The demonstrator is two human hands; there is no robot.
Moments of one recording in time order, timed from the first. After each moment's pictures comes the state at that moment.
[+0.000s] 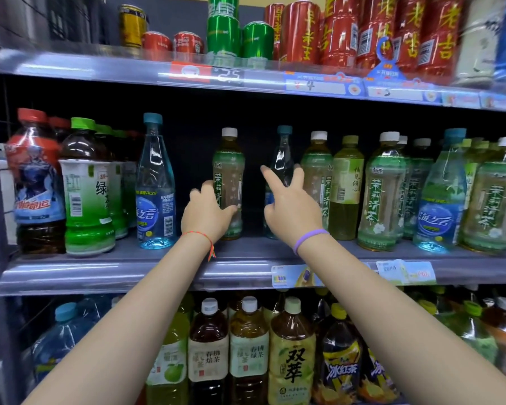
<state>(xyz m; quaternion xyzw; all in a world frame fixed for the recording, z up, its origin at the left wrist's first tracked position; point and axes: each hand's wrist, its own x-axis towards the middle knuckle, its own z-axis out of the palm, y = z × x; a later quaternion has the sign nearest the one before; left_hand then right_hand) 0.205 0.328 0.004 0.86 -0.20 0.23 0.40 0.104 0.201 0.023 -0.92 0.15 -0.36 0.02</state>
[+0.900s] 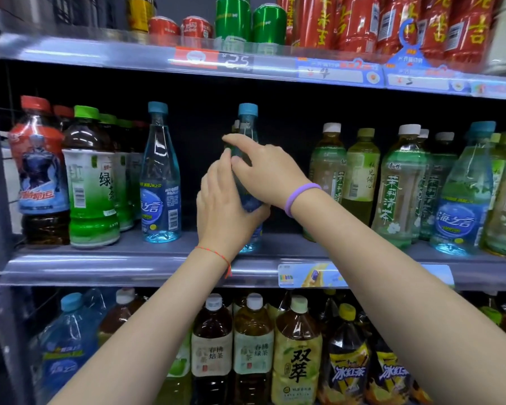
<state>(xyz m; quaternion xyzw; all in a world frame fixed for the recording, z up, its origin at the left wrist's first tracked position) 0.165 0.319 -0.005 0.75 -0.29 0.41 0.43 0.120 0.233 0.076 -0.92 -0.04 -0.36 0.12</state>
